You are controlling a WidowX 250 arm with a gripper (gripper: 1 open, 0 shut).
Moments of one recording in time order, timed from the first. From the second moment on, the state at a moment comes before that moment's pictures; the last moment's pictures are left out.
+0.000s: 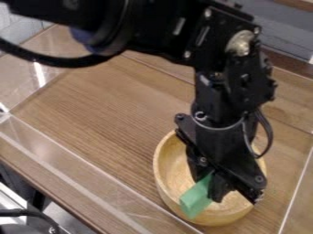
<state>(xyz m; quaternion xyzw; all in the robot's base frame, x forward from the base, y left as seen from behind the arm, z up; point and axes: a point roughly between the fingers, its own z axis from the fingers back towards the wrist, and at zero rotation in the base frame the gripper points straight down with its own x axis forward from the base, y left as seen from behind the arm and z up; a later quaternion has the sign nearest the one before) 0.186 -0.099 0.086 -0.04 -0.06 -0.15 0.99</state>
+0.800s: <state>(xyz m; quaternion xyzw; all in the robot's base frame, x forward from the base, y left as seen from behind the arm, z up) 0.192 -0.093 0.074 -0.05 -0.06 -0.12 0.99</state>
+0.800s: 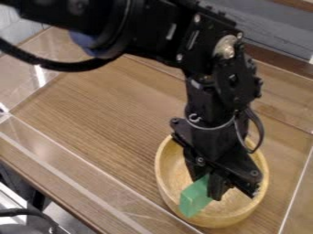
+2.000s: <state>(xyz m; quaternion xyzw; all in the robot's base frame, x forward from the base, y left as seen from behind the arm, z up) 0.199 -0.074 0.062 -0.07 -0.06 -0.08 0.99</state>
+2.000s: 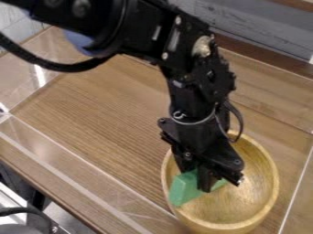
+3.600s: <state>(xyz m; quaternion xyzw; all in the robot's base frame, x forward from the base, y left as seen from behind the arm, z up) 0.196 -0.060 0.066 -0.08 -0.04 -0.05 0.99</state>
